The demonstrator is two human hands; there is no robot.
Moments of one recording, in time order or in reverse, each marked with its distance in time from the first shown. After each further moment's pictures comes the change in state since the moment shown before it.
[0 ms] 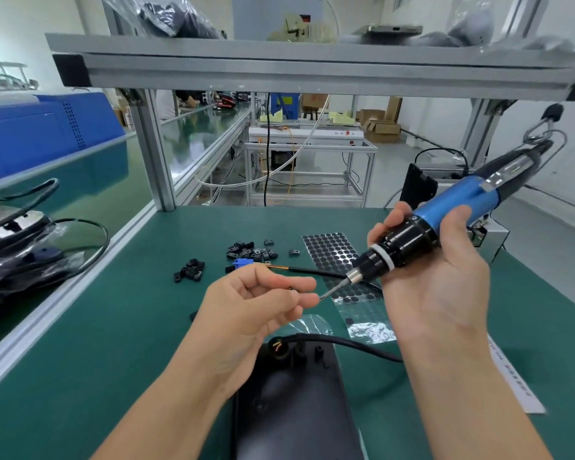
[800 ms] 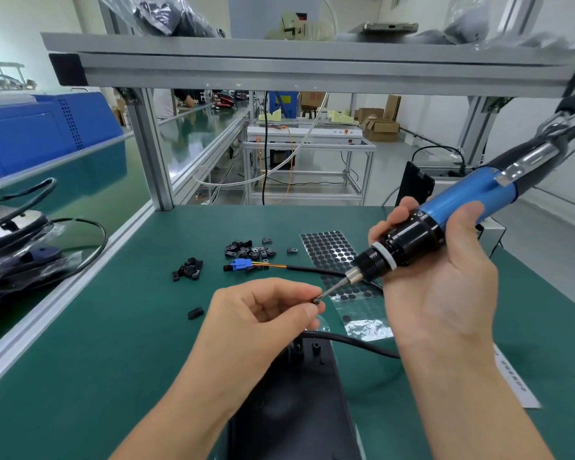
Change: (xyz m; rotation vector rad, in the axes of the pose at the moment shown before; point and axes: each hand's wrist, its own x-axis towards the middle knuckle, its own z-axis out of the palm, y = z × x) left_hand -0.018 -0.002 0.013 0.317 -0.016 0.151; right_hand -0.011 -0.005 0.003 -0.023 -0.063 -0.069
